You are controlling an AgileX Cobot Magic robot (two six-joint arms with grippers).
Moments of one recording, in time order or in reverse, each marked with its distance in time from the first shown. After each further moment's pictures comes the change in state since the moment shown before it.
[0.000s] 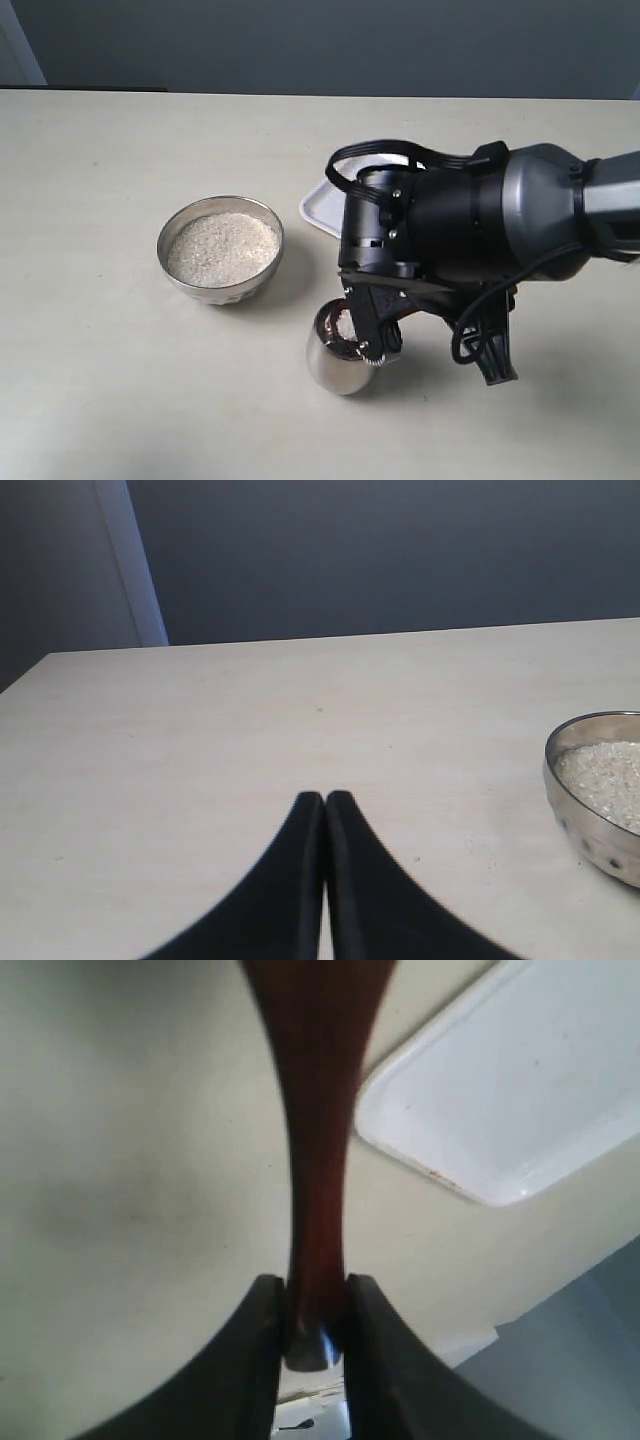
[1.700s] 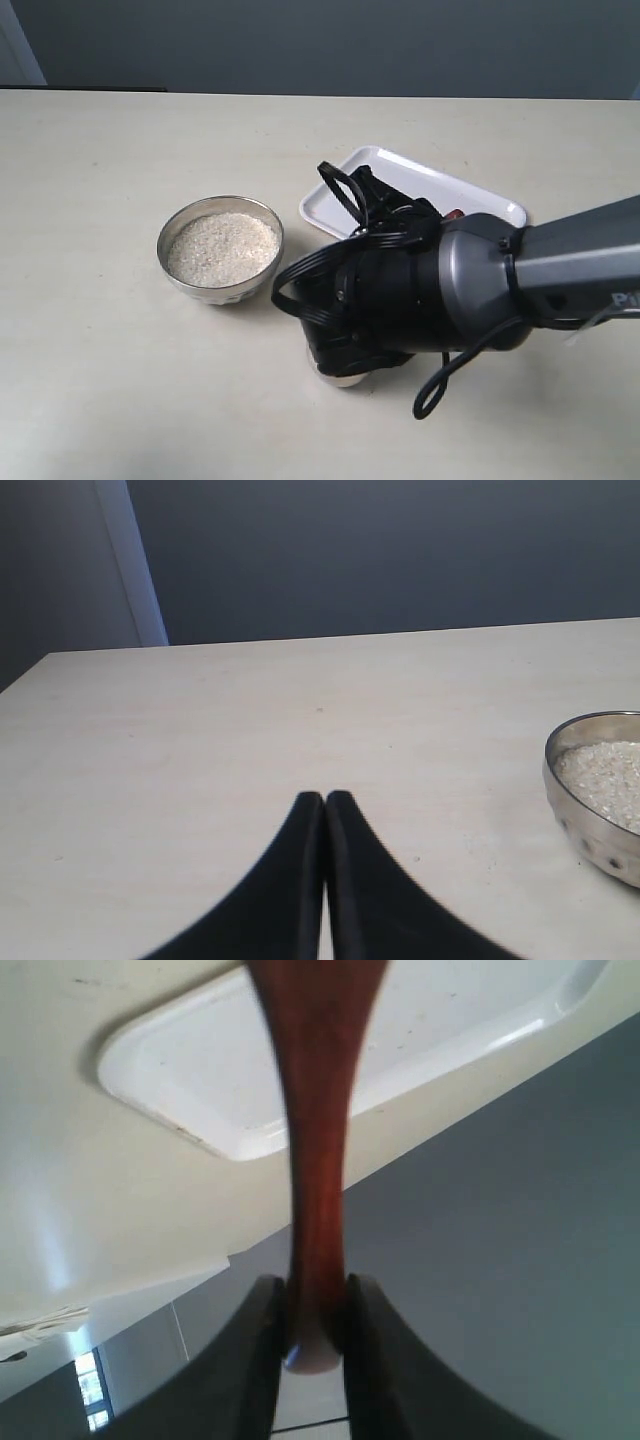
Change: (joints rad) left arm 0.000 0.000 0.000 0.000 0.000 0.000; right arm 0.131 0.065 0.016 -0.433 -0.003 0.024
